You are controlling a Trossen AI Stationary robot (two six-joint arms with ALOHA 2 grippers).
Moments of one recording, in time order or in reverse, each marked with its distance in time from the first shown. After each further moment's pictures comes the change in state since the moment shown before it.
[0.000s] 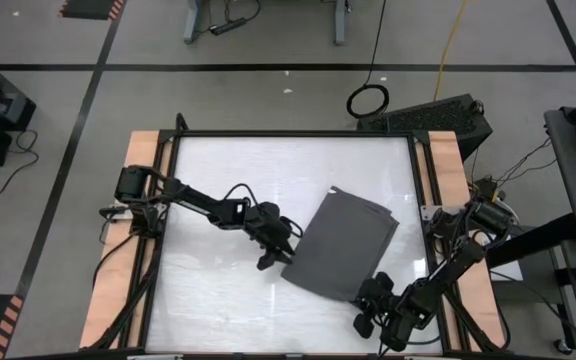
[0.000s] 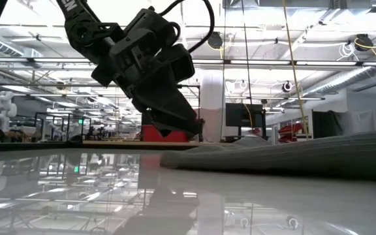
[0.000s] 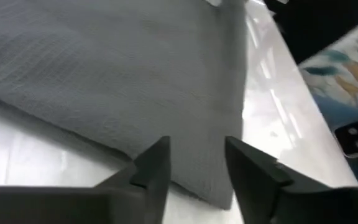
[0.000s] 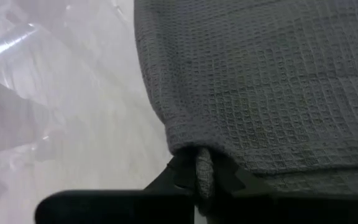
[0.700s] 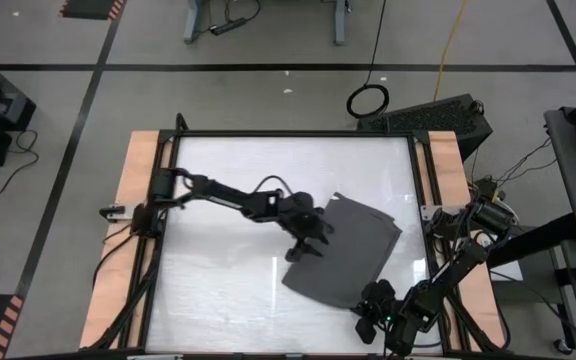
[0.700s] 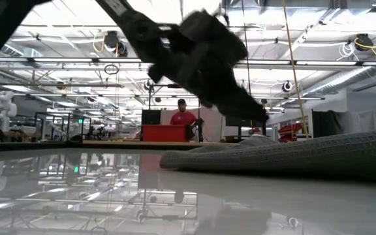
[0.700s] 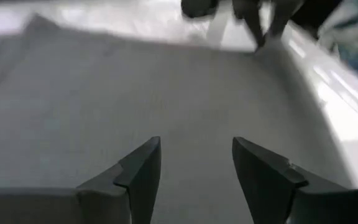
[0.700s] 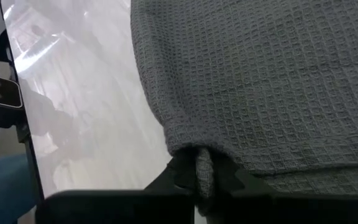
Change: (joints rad) left arm 0.062 0.248 0.443 -0.187 0.018 0.449; right arm 0.031 0.000 0.000 0.075 -0.012 0.089
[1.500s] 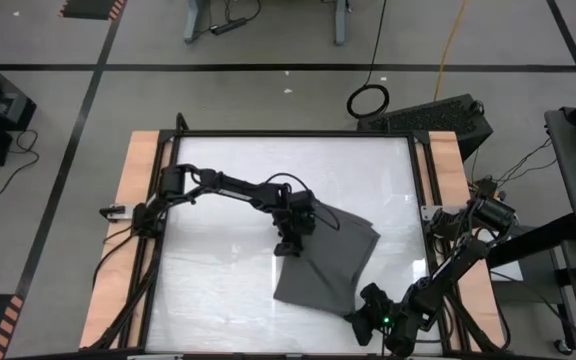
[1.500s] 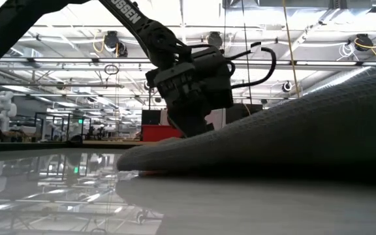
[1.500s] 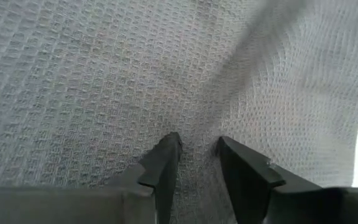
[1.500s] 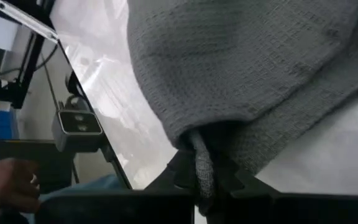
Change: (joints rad) left arm 0.054 0.111 0.116 -0.628 0.144 -0.088; right arm -0.017 -0.036 -0.001 0.179 -0.016 0.151
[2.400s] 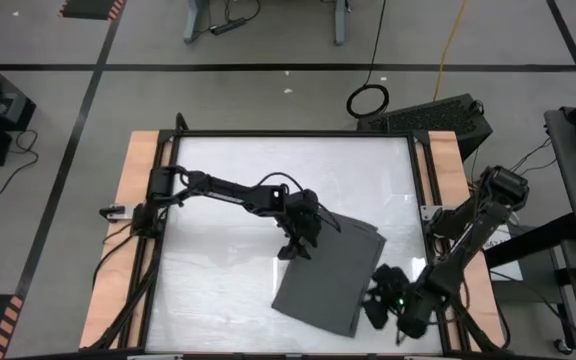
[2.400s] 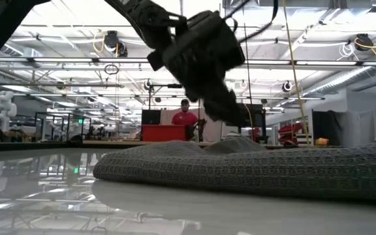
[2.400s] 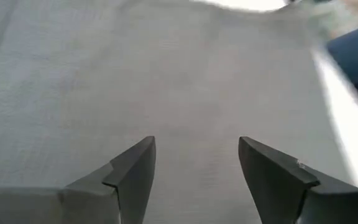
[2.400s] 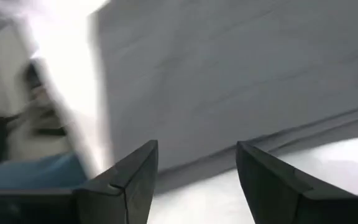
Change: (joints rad) left arm -0.041 -0.130 -0.006 0.234 -0.069 0.072; right arm -0.036 -0.291 0.002 -0.460 -0.104 -0.114
